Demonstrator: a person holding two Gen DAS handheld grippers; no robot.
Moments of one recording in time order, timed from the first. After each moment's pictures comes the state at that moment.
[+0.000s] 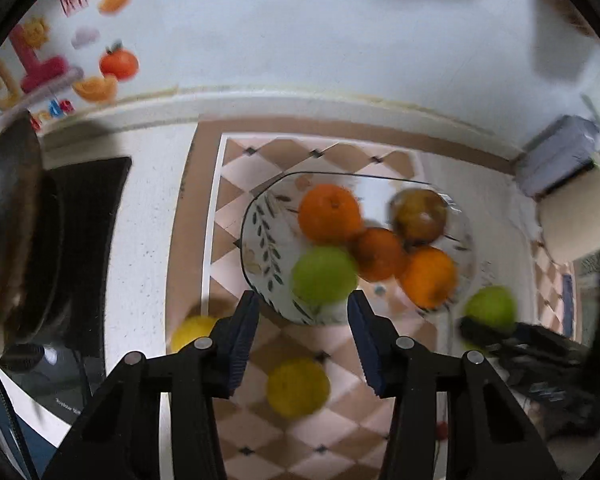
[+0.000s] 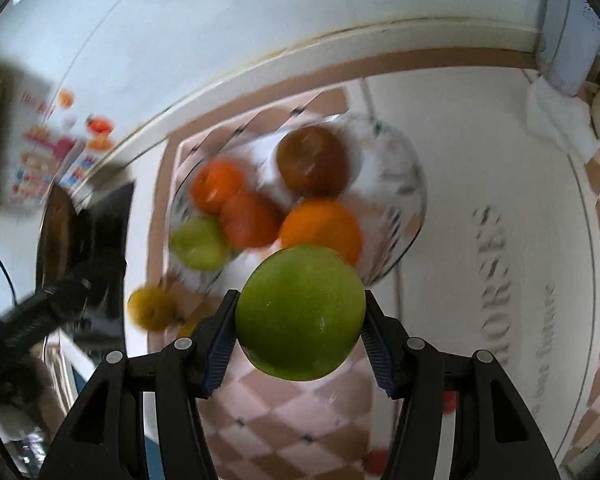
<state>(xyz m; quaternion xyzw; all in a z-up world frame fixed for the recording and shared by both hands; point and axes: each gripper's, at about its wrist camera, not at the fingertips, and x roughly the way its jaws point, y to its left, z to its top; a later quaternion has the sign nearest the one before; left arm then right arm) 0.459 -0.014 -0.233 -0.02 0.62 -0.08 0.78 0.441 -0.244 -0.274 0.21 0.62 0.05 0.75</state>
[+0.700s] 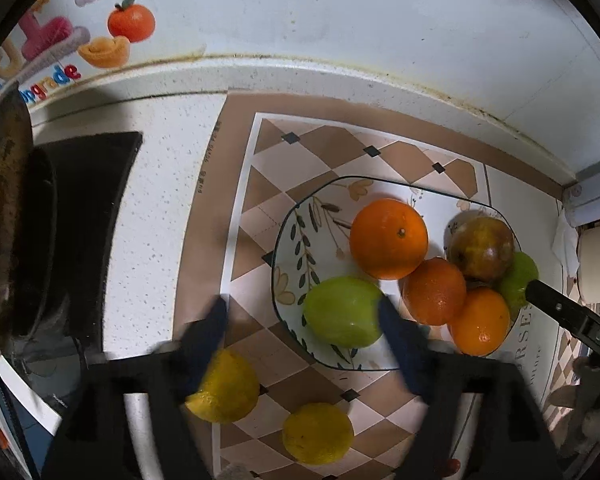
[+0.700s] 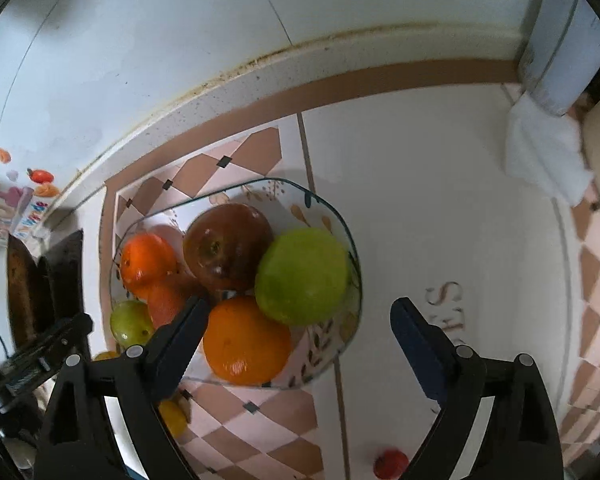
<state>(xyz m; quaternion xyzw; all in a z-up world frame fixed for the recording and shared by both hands) 0.492 -0.004 -0.264 -0.02 0.65 -0.02 0.76 0.483 -0.270 -0.290 0.17 0.63 -0.01 0.76</state>
